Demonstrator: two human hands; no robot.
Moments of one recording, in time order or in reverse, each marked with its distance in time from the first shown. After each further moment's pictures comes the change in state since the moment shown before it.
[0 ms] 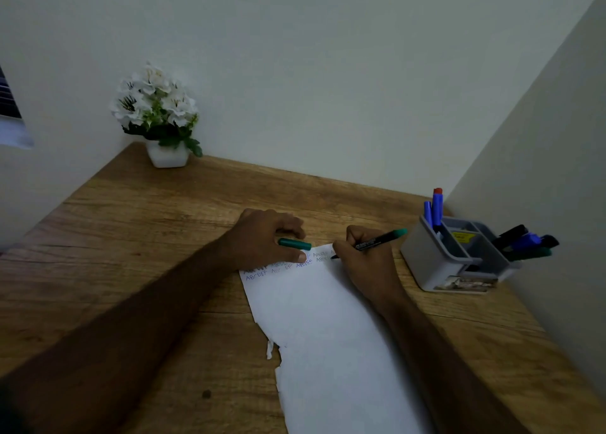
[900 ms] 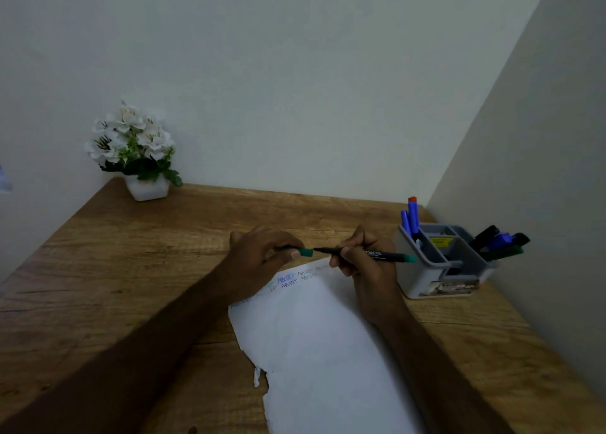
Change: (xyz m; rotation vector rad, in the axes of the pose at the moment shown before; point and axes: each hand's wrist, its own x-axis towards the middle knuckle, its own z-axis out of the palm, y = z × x) left_hand -0.004 0.028 0.006 -0.077 0.187 0.115; right_hand -0.001 -0.003 -0.019 0.536 0.008 -0.140
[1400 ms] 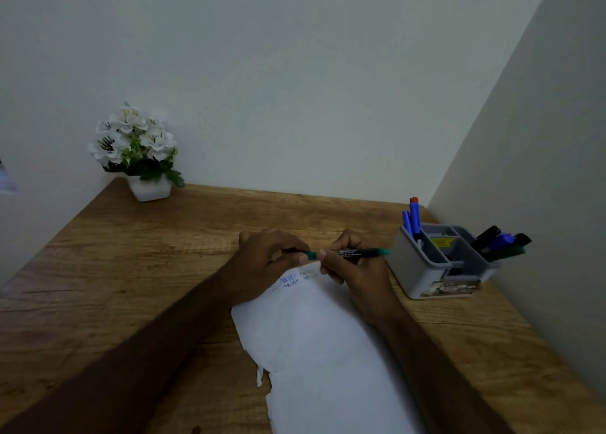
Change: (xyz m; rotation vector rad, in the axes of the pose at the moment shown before) left_hand 0.000 0.008 -0.003 -0.163 -0.069 0.070; right_hand -0.005 -0.006 0.009 -0.139 -0.114 0.055
